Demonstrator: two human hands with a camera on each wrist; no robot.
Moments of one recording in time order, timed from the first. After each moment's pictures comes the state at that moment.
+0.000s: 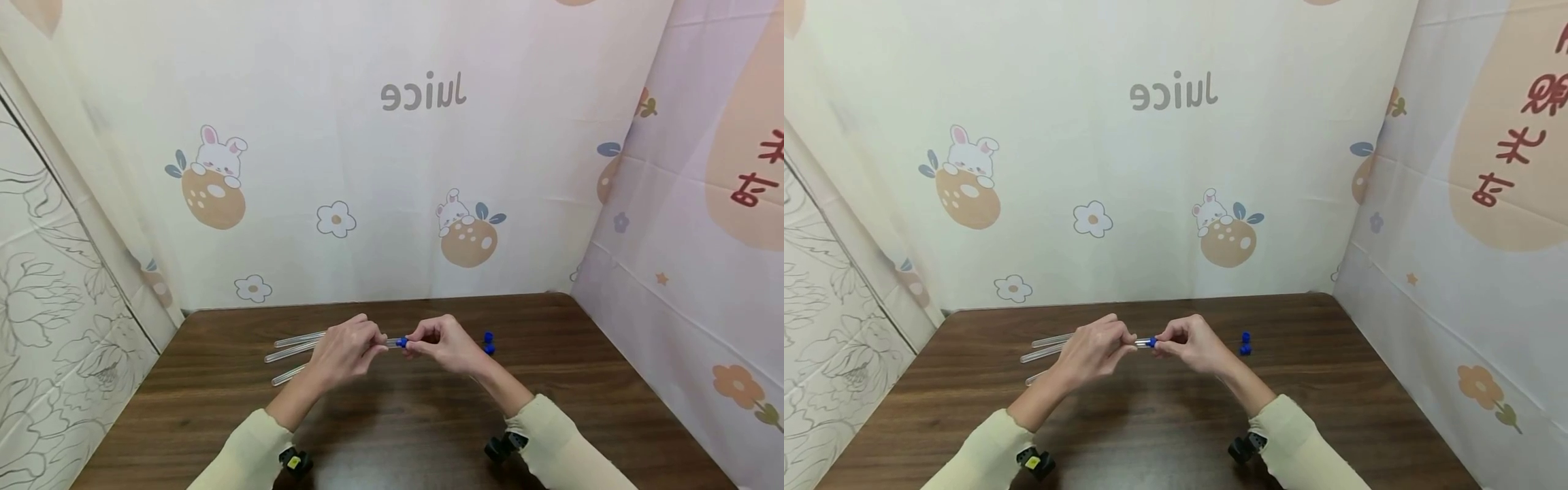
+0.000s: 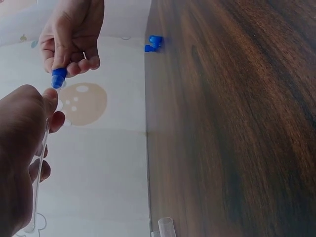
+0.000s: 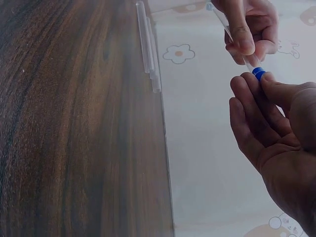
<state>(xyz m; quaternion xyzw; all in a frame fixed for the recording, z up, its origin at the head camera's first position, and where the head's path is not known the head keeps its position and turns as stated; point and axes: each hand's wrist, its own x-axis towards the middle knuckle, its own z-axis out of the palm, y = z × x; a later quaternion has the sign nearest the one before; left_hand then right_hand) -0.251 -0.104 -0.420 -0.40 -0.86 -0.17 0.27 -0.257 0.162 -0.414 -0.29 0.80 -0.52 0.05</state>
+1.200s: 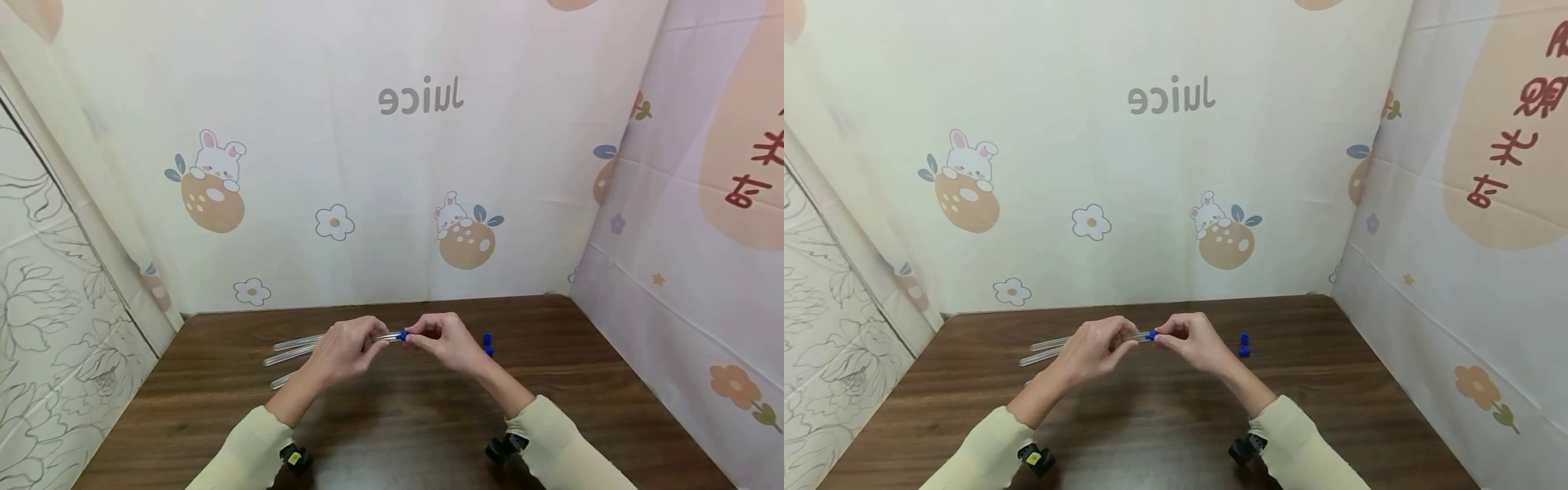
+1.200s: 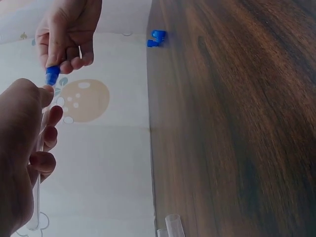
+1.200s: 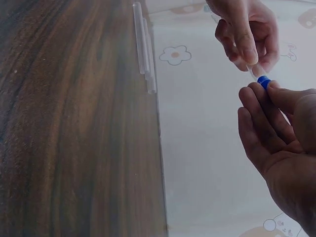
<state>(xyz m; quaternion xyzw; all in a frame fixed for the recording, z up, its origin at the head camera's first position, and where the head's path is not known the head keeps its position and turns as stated) -0.253 -0.102 -0.411 -0.39 -0.87 -0.23 0.21 -0.258 0.163 -0.410 -0.29 0.80 -0.53 0.00</state>
